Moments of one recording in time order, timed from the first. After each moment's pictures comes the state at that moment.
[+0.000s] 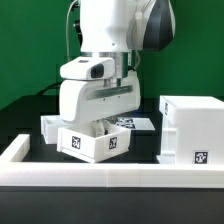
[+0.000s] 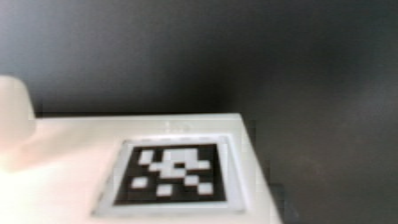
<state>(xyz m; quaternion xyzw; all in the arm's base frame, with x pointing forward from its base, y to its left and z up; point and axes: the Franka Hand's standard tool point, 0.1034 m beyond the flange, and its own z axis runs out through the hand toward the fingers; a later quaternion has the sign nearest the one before) 0.514 -0.056 0.025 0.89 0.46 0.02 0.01</state>
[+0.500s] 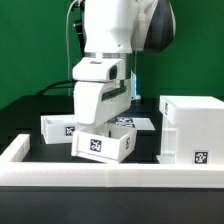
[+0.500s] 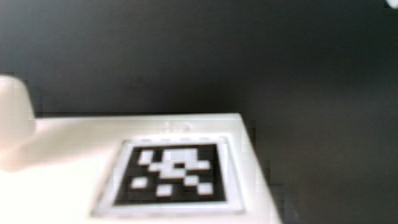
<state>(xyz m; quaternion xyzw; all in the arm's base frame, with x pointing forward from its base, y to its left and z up) 0.515 -0.049 0.024 0.81 0.58 0.01 0.02</state>
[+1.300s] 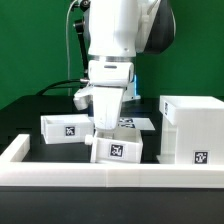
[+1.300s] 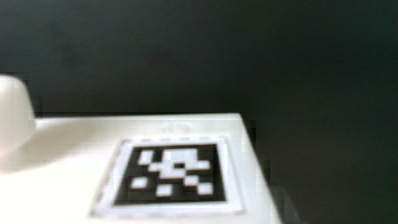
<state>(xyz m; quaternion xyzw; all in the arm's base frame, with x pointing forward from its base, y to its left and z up) 0.517 -0.045 0.021 0.74 0.68 -0.01 0.01</state>
